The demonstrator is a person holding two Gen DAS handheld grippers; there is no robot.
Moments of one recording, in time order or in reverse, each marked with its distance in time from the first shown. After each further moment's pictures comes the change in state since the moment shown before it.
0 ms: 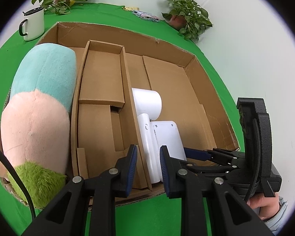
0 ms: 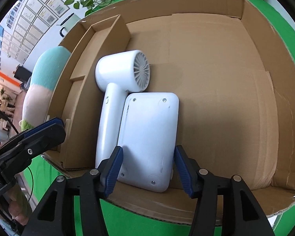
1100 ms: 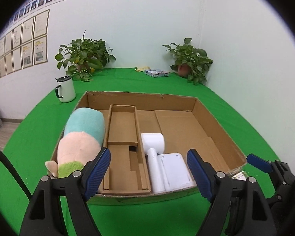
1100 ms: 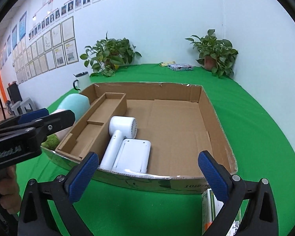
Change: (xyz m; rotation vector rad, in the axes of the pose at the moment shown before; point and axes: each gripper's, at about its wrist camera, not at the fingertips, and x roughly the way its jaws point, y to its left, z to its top) left arm -0.070 -0.066 -0.058 0.160 -0.457 0.269; right arm -0.129 0.029 -0.119 -0.152 -0.668 -0.224
